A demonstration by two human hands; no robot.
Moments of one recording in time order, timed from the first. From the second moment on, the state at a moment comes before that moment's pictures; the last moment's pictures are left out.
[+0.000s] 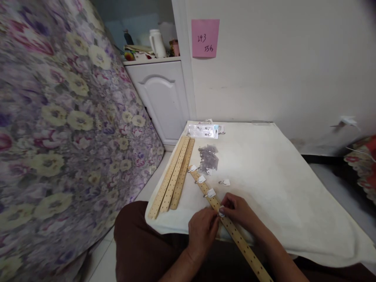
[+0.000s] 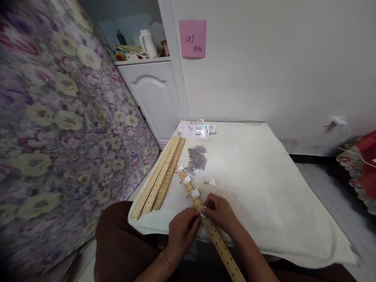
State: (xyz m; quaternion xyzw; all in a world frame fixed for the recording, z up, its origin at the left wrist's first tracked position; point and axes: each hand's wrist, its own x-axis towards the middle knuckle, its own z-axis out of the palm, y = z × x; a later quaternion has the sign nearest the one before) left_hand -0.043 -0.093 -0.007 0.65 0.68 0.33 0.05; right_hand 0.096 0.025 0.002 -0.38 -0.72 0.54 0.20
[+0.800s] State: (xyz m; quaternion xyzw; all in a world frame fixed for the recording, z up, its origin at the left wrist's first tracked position) left_hand -0.044 -0.096 -0.004 0.62 0.70 0.33 0.10; right_hand 0.104 0.037 -0.001 -0.42 -0.69 0.53 0.26
